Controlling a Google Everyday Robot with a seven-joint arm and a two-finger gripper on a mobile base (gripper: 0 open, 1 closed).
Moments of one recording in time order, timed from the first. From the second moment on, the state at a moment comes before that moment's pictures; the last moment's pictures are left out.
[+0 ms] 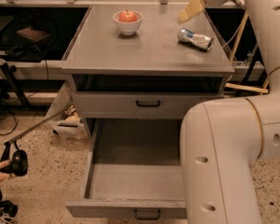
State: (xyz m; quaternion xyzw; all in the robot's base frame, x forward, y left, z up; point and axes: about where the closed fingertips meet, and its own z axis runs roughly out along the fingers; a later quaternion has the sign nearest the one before) arm 0.834 -0.224 0.970 -0.25 0.89 -0.04 0.38
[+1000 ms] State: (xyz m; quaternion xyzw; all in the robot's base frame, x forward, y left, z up) arm 0.809 -0.242 0.890 -0.22 0.94 -0.03 0.26
